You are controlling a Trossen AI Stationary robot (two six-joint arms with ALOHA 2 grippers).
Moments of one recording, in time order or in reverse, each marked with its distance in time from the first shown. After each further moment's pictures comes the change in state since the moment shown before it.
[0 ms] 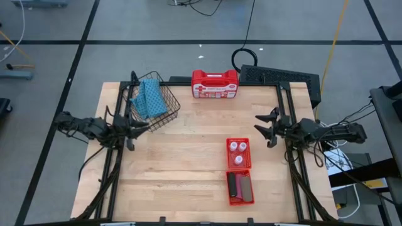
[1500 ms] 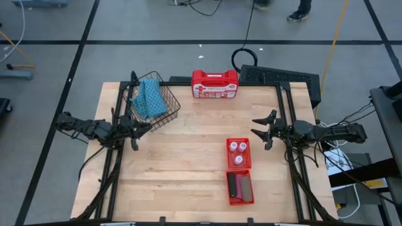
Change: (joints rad) left arm 0.000 0.000 -0.070 0.011 -0.071 -0.080; right arm 0.001 0.004 -0.001 -0.214 -0.001 -0.005
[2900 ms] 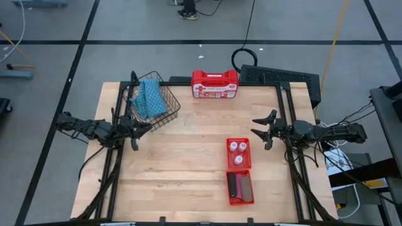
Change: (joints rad) left arm 0.000 0.000 0.000 0.001 0.002 -0.001; right arm 0.000 0.000 0.000 0.001 0.000 0.000
